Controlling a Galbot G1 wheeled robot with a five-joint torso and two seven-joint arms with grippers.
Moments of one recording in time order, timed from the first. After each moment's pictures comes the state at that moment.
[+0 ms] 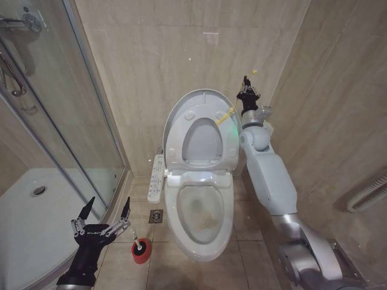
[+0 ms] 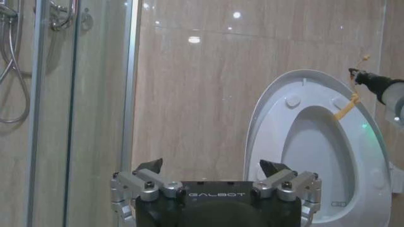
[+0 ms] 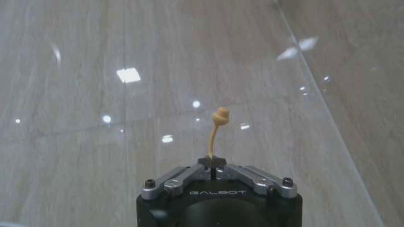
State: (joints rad) left arm 1.94 -1.24 -0.63 -2.50 -0.31 -0.16 -0.13; right arm -0.27 1.34 0.35 1.35 0.40 0.13 0.18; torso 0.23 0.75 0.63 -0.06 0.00
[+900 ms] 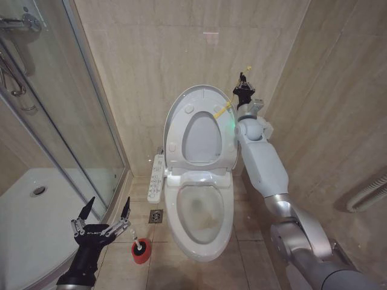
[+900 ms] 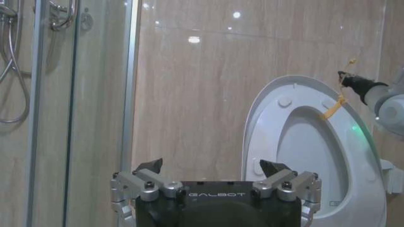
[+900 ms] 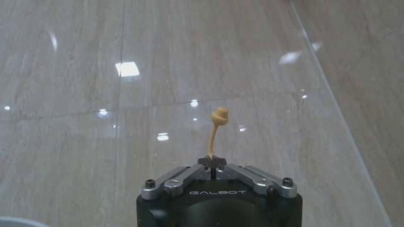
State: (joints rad) left arm 1.94 -1.24 -0.63 -2.50 -0.31 -0.16 -0.13; right arm -0.14 1.39 0.34 1.13 0.32 0.21 0.16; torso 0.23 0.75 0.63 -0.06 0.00
